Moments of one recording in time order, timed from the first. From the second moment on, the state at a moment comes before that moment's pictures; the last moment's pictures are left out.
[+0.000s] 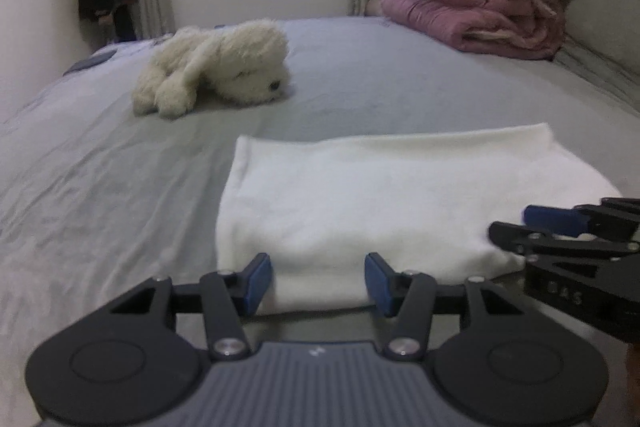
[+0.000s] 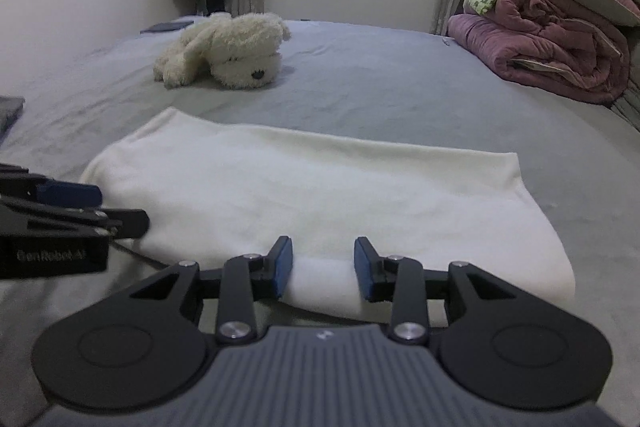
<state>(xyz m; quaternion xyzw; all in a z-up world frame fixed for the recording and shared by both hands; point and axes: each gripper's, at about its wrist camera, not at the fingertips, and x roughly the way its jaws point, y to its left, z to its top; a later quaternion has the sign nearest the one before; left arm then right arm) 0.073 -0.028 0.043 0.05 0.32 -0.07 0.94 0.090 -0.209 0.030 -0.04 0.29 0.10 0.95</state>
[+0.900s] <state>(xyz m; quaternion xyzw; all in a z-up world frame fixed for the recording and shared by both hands) 0.079 -0.031 0.028 0.05 0.34 -0.06 0.94 0.087 -0.231 0.025 -0.07 0.28 0.11 0.95</state>
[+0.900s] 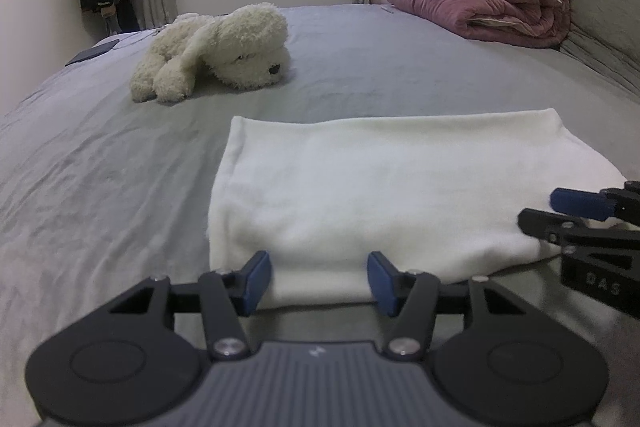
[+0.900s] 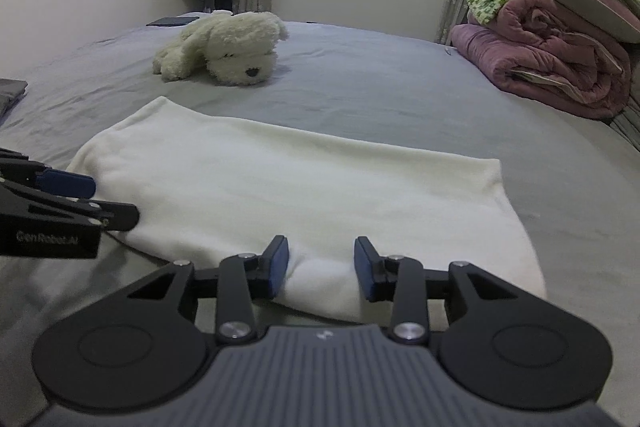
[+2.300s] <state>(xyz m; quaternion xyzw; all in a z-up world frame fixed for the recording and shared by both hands) 0.084 -0.019 0.032 0.04 0.36 -0.07 0.93 0.100 -0.341 0.028 0.01 0.34 0.10 0.93</state>
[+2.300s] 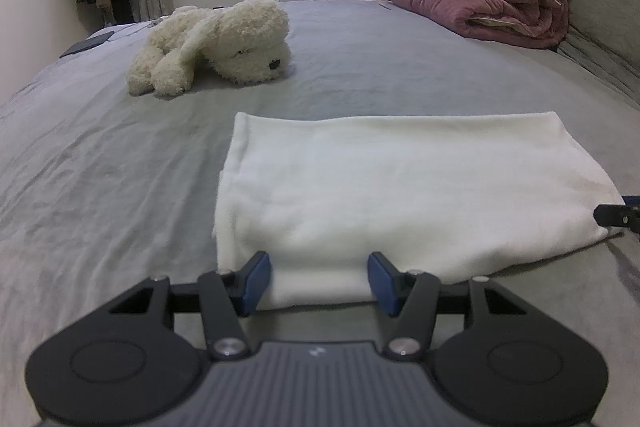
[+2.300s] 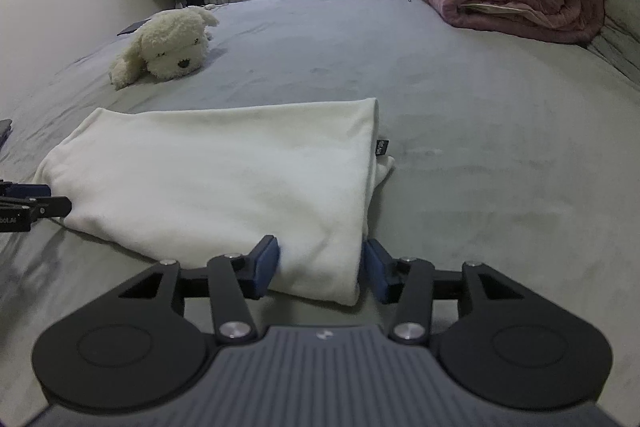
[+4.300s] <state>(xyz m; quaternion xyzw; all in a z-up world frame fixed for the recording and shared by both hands) 0.071 -0.058 0.025 0.13 0.34 -0.09 0.93 0.091 -0.284 0.025 -0.03 0.31 0.15 0.94</state>
